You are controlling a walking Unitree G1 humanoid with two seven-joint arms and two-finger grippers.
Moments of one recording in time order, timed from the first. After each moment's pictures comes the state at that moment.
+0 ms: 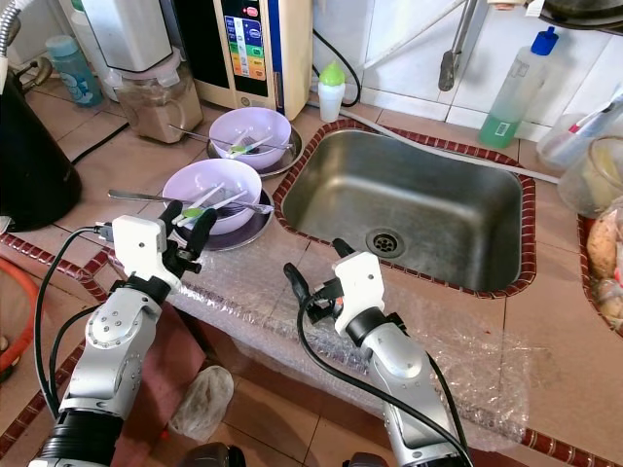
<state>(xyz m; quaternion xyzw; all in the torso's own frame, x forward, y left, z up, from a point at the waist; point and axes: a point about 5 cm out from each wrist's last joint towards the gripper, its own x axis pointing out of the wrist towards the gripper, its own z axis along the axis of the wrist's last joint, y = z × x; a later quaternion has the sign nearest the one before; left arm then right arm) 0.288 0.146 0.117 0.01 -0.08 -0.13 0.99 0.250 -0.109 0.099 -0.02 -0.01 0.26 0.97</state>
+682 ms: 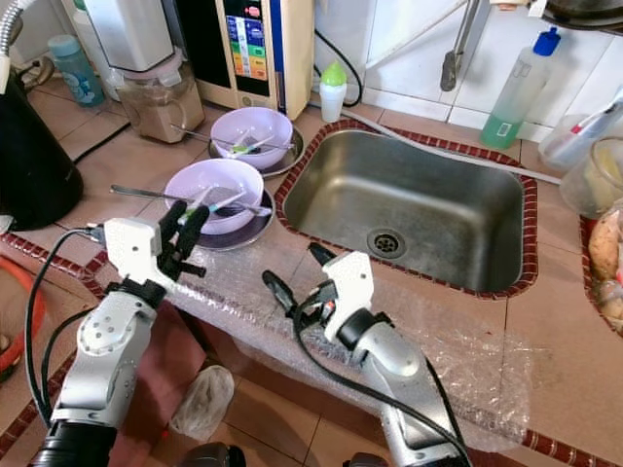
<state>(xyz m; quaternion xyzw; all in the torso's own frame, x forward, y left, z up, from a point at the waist) 0.278 0.144 0.130 0.01 -0.11 -0.15 0.98 0.244 -0.097 0.107 0.05 -0.01 0.34 0.94</state>
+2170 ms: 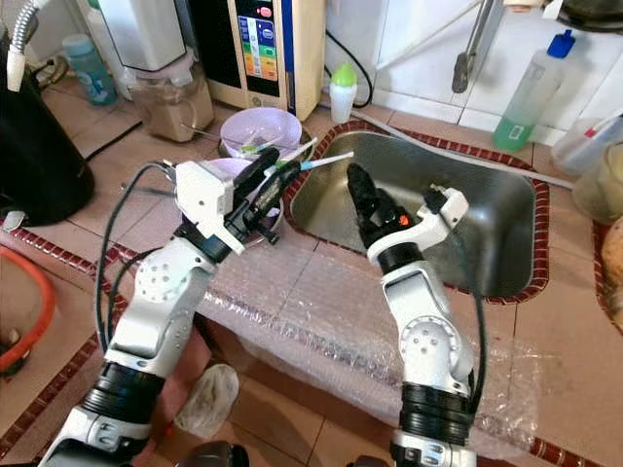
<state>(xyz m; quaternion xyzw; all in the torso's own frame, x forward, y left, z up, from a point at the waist) 0.299 0.059 0.186 -0.02 -0.20 -0.34 0.92 0.301 -0.140 0.162 0.47 -0.03 0.16 0.87</state>
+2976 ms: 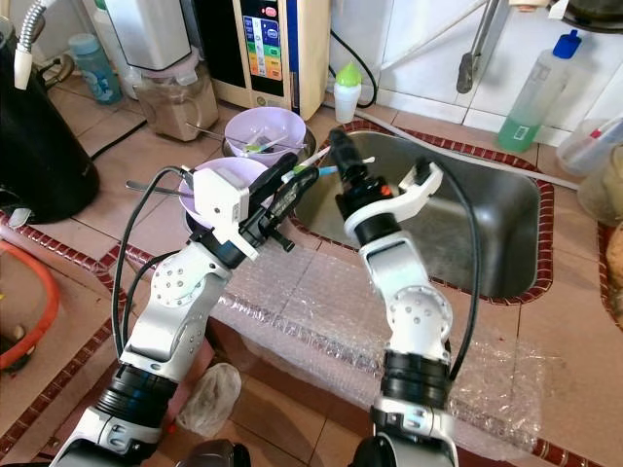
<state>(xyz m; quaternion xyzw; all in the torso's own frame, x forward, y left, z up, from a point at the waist) 0.294 0.045 0.185 -0.03 -0.21 -0.37 0.91 0.322 -0.117 0.187 0.57 -0.03 0.21 0.80</state>
